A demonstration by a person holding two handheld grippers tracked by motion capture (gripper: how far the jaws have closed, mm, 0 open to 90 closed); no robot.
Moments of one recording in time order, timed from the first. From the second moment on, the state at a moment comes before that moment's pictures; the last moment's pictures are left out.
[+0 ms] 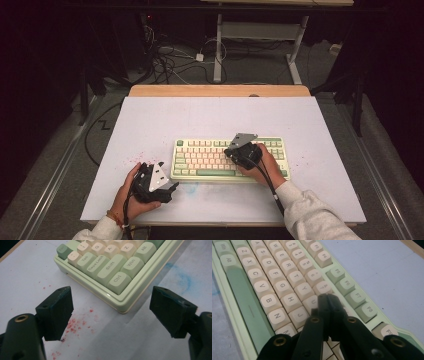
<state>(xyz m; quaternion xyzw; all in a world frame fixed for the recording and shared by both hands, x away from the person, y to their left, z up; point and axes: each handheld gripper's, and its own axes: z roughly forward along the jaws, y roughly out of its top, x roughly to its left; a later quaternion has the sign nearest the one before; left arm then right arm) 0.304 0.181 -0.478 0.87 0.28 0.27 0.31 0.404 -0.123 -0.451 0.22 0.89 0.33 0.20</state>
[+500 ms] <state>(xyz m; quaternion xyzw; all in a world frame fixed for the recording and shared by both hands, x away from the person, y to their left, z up) 0.305 0.180 -0.479 0.87 0.28 0.26 0.31 0.401 -0.126 -0.445 0.23 0.89 0.34 0.20</state>
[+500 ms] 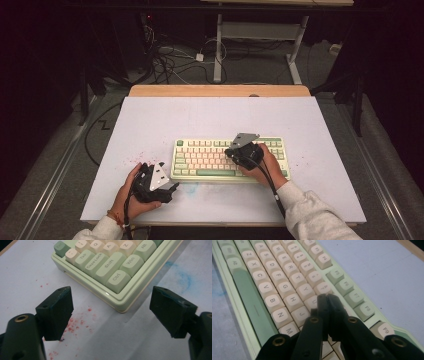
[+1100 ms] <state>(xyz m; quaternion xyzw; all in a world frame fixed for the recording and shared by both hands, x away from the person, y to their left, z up) 0.306 0.180 -0.479 0.87 0.28 0.26 0.31 0.389 -0.142 -0.427 0.23 0.86 0.39 0.22</state>
